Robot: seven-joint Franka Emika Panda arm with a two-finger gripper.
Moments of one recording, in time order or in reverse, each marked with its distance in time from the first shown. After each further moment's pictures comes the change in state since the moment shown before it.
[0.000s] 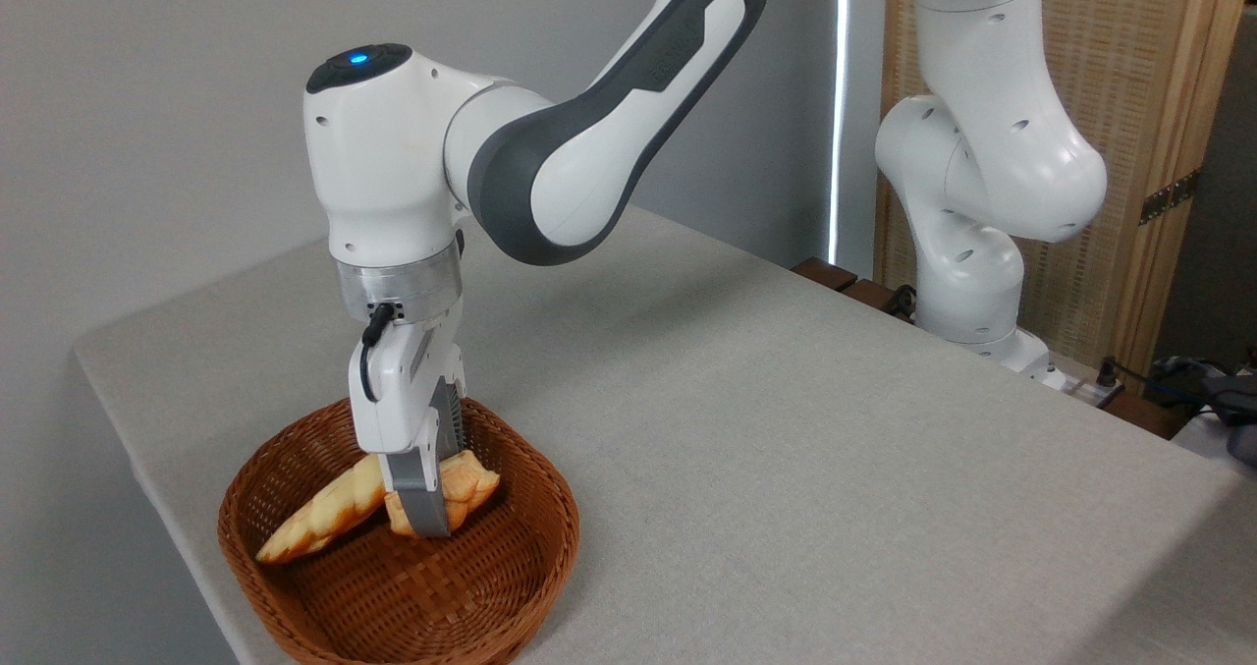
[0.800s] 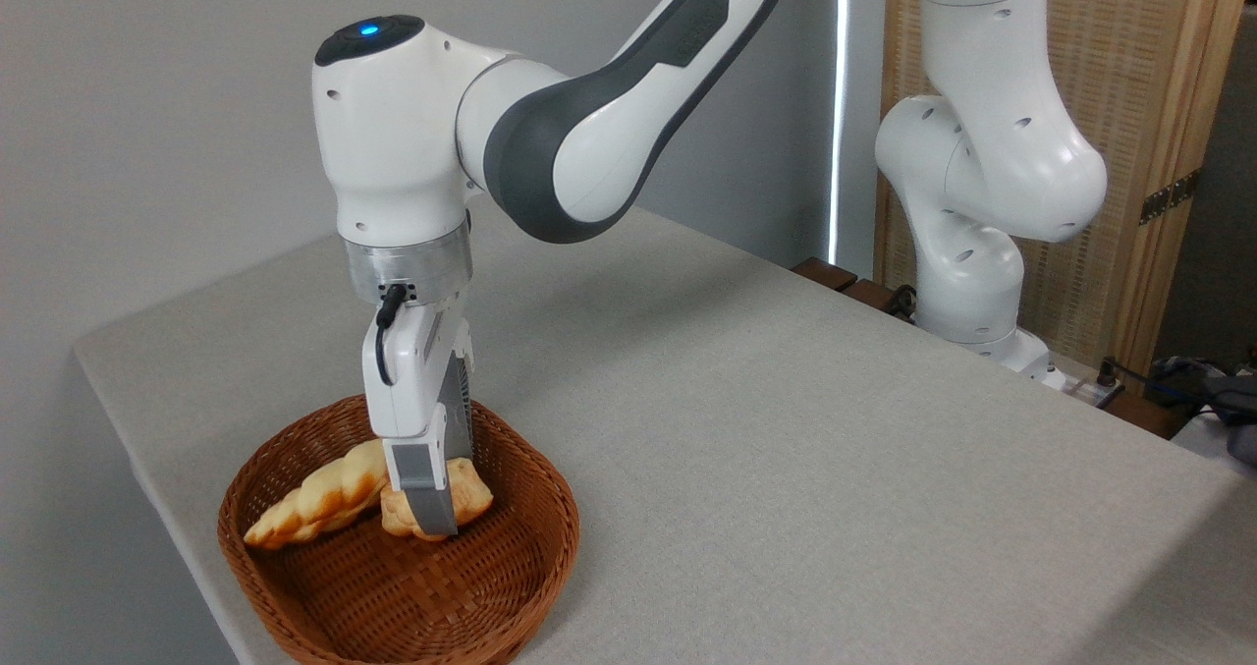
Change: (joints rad) arm 0.001 -0.037 0.018 -0.004 -0.025 -0.035 0.000
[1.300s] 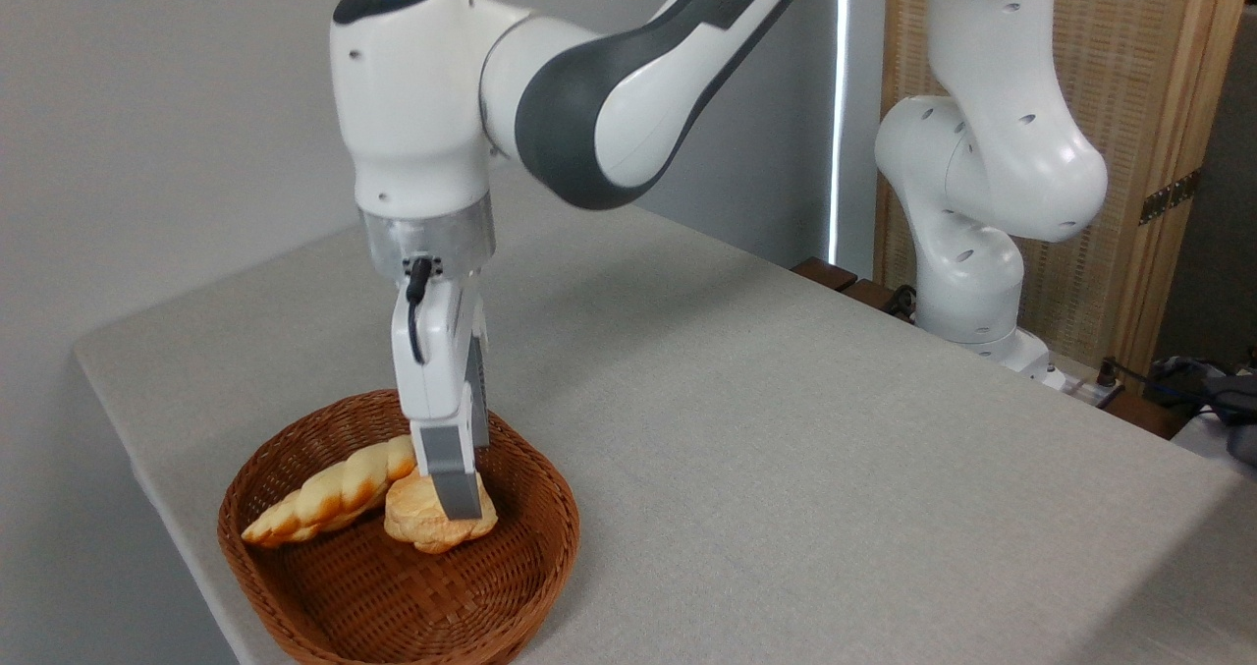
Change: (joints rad) arm 0.010 -0.052 0.037 0.000 -0.020 -0.065 0.000
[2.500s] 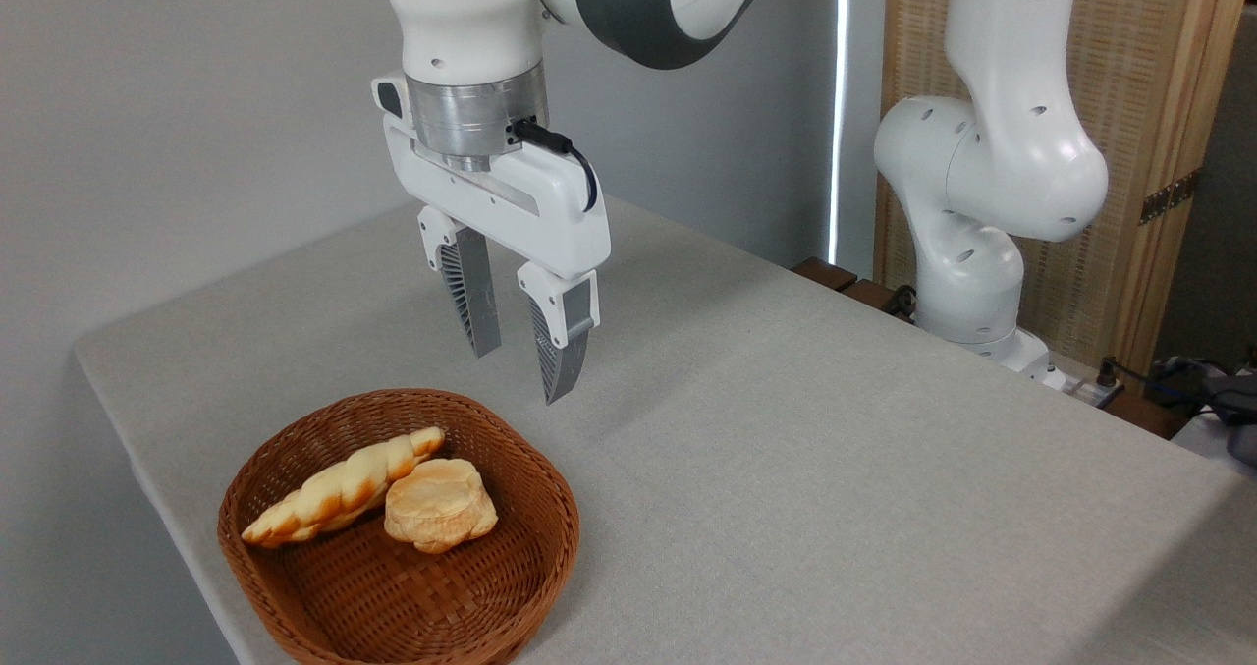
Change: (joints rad) arm 0.016 -0.181 0.010 -0.001 -0.044 -0.238 -0.689
